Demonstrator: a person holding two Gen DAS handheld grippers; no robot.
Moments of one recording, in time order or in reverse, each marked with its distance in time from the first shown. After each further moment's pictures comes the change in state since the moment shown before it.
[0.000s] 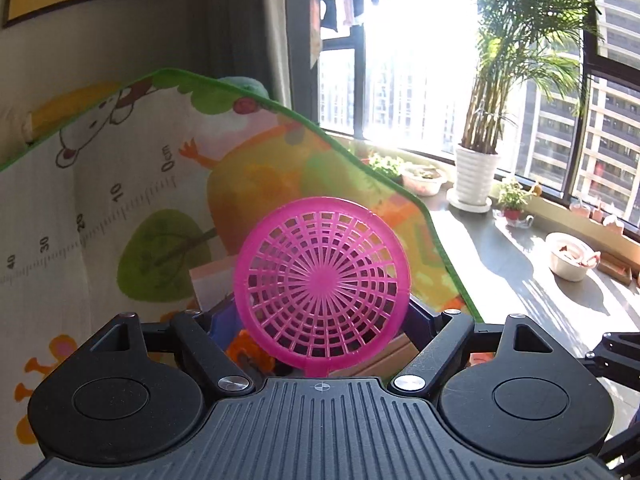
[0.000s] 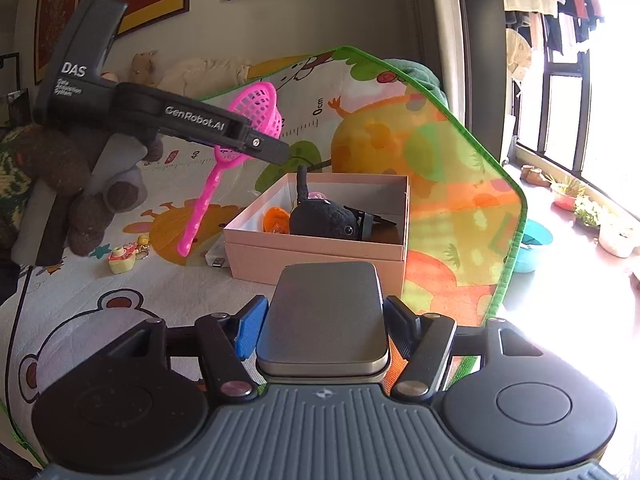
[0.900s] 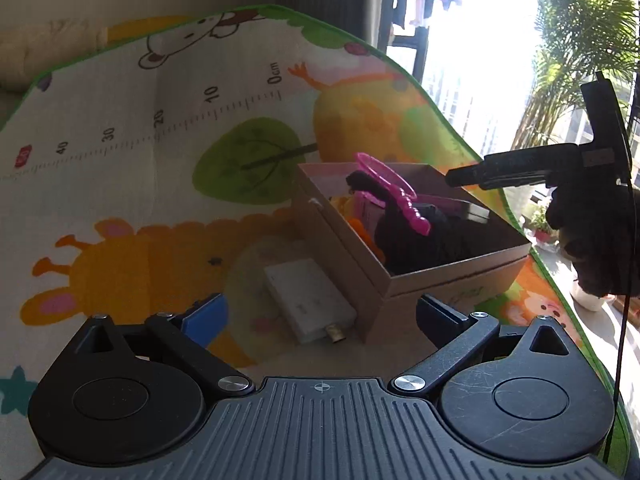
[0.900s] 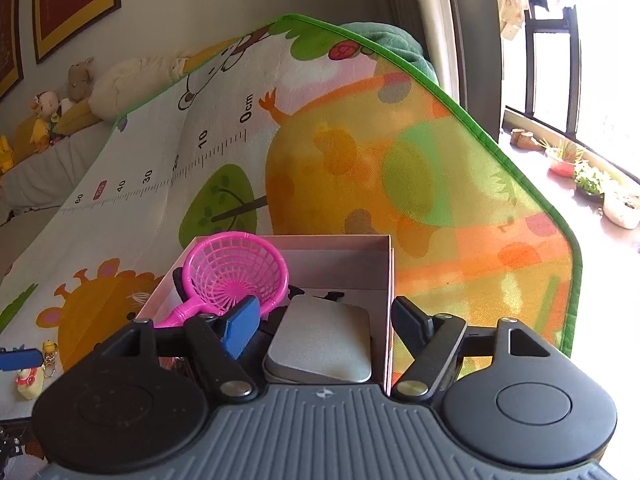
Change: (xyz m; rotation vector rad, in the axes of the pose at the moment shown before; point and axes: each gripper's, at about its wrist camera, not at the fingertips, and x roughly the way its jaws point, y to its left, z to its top) left arm -0.032 0.087 -0.130 -0.185 0.017 0.080; right arm 0.175 -0.056 0.107 0.124 0.072 -0.045
